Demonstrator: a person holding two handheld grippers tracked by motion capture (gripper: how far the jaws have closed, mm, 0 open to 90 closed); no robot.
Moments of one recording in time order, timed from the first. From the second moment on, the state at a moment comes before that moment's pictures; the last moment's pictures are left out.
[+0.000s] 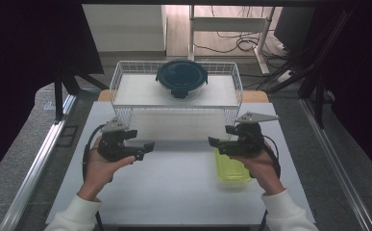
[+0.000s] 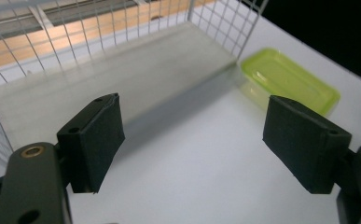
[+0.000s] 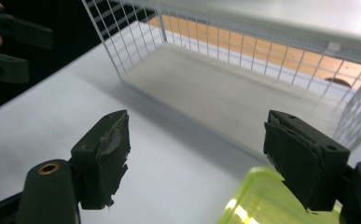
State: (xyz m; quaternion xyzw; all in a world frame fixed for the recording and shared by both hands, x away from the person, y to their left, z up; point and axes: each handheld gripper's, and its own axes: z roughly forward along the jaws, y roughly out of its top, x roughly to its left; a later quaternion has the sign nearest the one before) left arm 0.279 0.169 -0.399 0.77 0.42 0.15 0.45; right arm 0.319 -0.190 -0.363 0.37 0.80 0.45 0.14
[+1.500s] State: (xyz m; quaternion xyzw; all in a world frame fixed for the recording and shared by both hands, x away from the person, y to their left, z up) left arm 0.254 0.192 -0.461 0.75 0.48 0.10 0.43; right arm 0.290 -0.252 -0.423 0.42 0.79 0.43 0.12
